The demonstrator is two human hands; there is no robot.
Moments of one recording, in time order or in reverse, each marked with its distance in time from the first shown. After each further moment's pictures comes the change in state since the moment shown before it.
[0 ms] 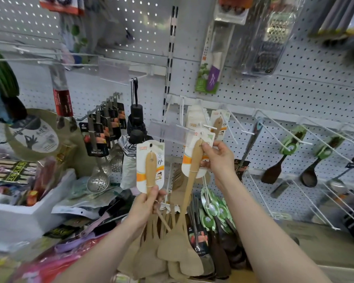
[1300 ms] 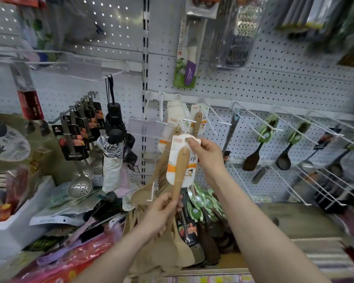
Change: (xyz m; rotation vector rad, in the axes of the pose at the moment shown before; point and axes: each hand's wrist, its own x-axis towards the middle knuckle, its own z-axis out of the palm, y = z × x) left_hand -0.021 -0.008 0.051 0.129 -0.358 -0.008; right_hand -0.027 -0.013 -0.015 -0.074 -0.022 -0.056
